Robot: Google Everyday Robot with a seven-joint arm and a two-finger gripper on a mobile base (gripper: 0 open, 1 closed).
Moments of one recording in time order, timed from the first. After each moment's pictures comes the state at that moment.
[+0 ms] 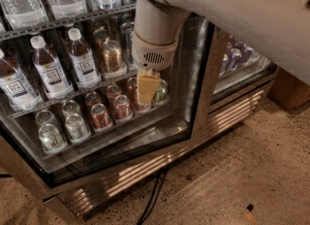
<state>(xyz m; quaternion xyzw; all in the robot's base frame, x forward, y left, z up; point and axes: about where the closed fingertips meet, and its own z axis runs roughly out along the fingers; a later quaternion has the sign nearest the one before) 0.506 0.016 0.896 -0.70 0.71 0.01 0.12</state>
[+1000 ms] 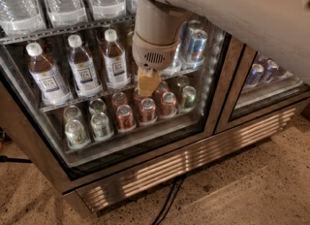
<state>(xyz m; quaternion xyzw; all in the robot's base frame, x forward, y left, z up) 0.506 0.016 0.896 -0.70 0.71 0.01 0.12</state>
